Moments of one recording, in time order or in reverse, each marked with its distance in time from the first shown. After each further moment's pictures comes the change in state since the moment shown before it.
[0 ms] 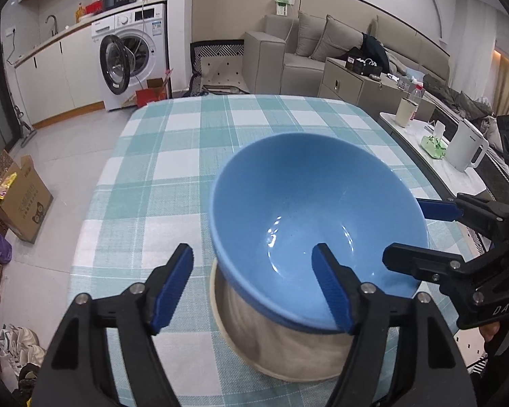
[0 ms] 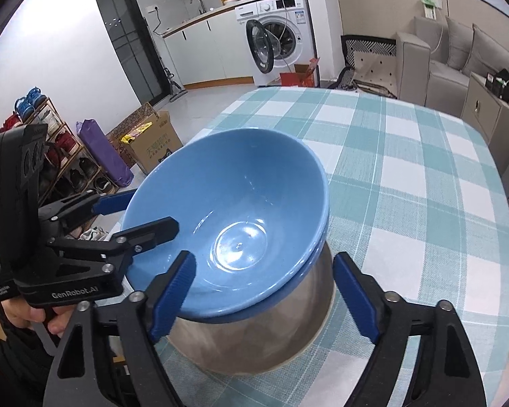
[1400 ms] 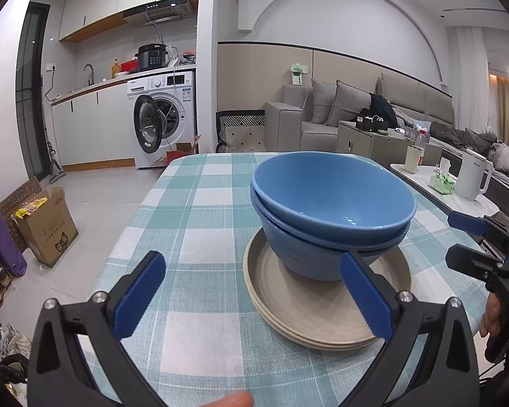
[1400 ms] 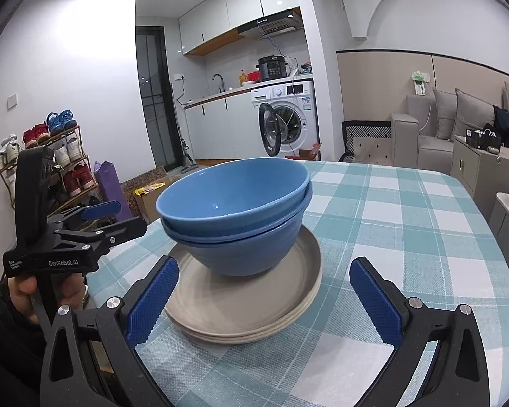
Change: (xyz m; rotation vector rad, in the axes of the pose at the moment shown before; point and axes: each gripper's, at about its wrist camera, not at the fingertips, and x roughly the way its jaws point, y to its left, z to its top) left arm -0.046 0.008 -0.090 -0.008 -0.350 0.099; right arm -0.046 0.000 -0.112 -0.091 -0.431 -0.006
